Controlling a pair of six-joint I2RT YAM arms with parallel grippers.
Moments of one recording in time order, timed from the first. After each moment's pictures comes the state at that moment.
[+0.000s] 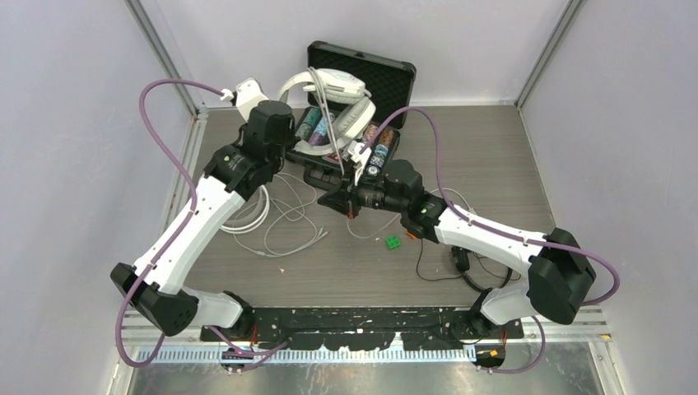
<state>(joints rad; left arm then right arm) -0.58 1.34 1.55 -0.67 -0.65 -0.72 0.84 1.40 0.96 0.34 -0.43 0.25</state>
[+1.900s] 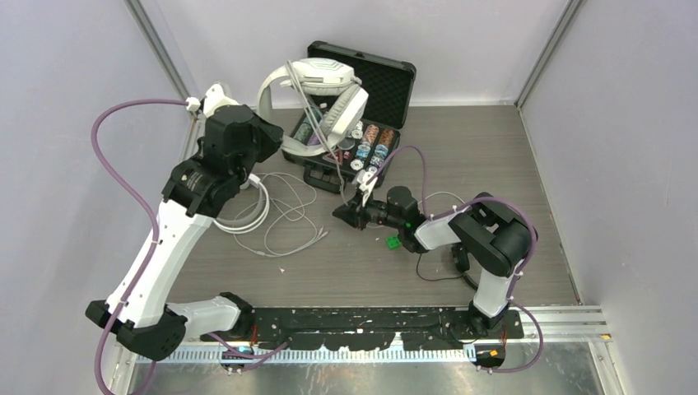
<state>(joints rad) -0.53 1.18 1.56 -0.76 -0.45 -0.86 0.73 1.80 0.66 1.00 -0.48 0.10</state>
